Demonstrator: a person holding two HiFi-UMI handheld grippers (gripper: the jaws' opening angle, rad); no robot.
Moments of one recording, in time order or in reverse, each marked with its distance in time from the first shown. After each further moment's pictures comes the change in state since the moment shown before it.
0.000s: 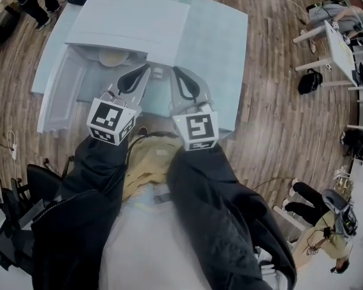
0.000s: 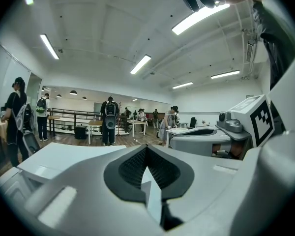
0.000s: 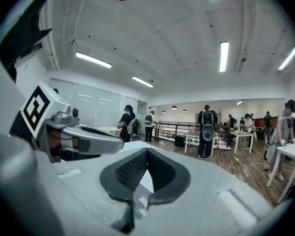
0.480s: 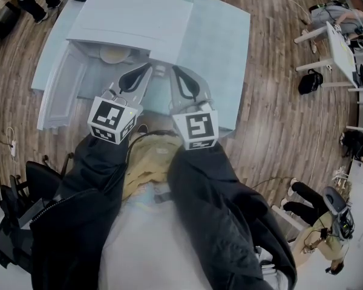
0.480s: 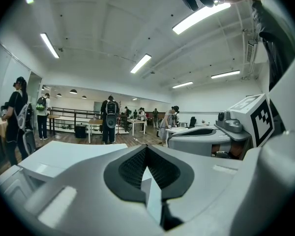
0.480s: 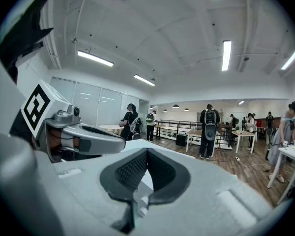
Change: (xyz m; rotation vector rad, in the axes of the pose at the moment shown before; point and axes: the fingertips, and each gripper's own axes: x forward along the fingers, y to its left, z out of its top) left arm -0.002 -0.002 -0.004 -0.006 0.009 -0.002; right arm 0.001 0.006 -0.002 -0.010 0.015 0.019
